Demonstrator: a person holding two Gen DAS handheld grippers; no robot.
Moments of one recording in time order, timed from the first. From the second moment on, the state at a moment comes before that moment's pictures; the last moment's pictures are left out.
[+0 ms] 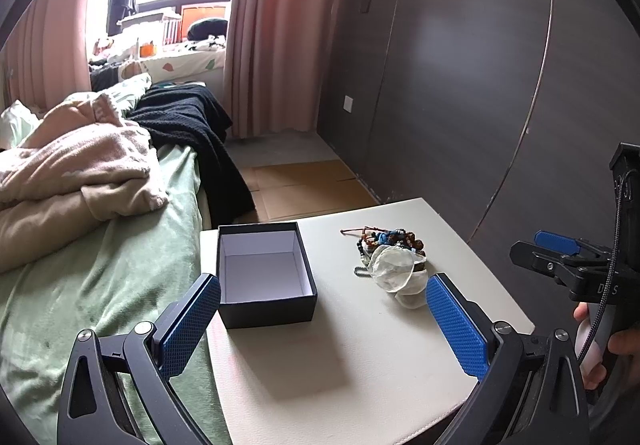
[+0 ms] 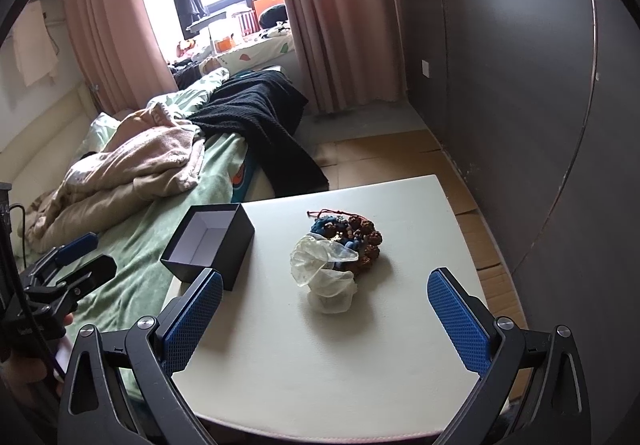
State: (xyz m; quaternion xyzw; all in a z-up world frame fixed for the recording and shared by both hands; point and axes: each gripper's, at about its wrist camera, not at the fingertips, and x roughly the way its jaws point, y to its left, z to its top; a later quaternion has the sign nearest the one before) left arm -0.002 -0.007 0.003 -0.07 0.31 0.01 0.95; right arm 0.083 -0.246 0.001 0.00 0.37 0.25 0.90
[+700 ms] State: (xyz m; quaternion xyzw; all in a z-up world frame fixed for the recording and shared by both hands) left arm 0.027 -0.023 -0.004 -0.08 0.31 -0.01 0.95; right arm 0.103 -0.265 -0.006 0.02 0.39 0.23 0.89
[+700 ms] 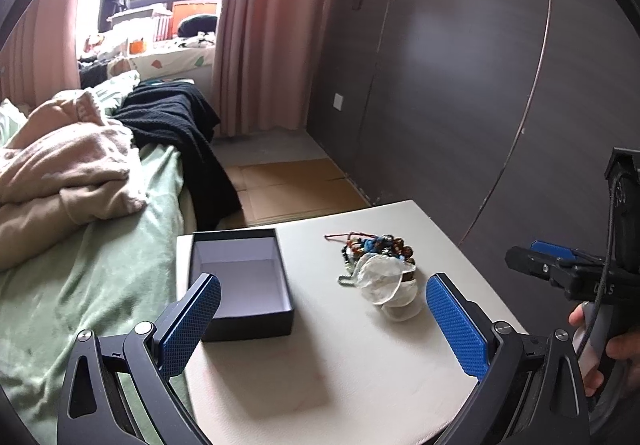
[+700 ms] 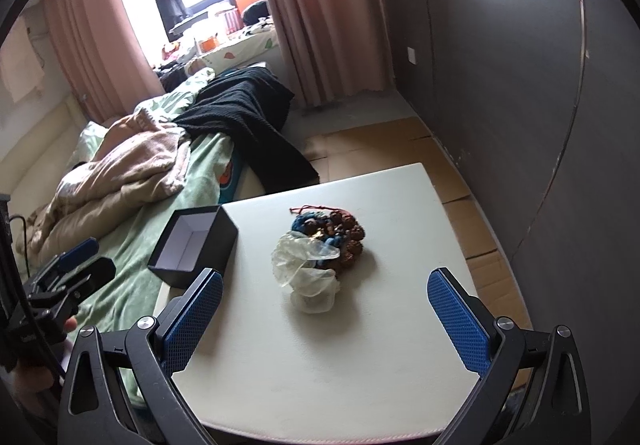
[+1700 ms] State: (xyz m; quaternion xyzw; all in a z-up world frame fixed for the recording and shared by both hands) left arm 0.149 -0.102 -0.082 -0.07 0.42 -0.09 0.90; right arm 0.194 -0.304 -0.050 0.20 0.48 0.15 0.84
